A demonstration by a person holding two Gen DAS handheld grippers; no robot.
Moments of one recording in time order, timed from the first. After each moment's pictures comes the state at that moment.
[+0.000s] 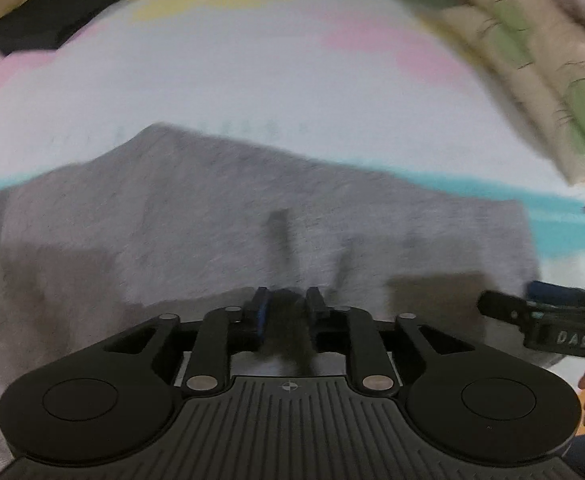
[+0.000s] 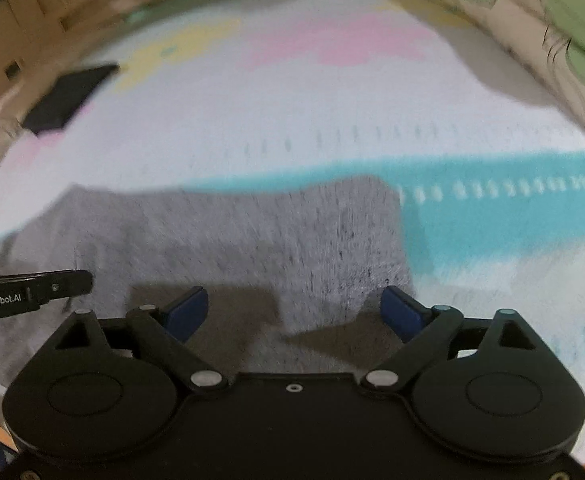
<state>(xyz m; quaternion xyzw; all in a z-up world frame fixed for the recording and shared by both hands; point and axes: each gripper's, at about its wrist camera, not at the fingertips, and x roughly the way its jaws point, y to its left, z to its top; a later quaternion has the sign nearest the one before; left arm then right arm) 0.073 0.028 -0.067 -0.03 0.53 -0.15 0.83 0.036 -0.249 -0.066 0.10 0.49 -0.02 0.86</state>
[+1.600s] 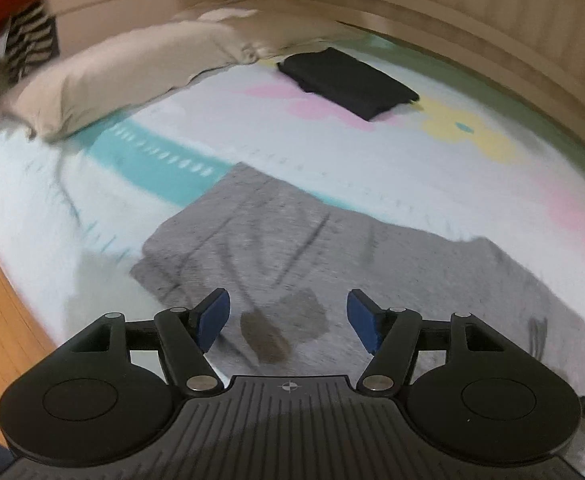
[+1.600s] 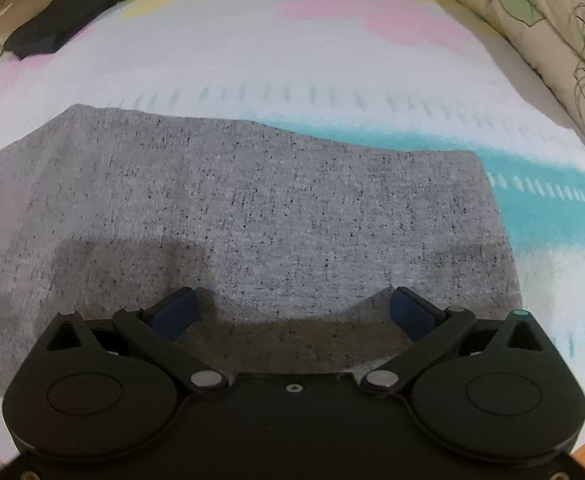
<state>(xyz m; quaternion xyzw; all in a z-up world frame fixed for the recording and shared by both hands) -0.017 0.223 -0.016 -0.14 0.40 0.14 0.89 0.046 -0.146 -0.088 0.01 0.52 -0.07 0.85</state>
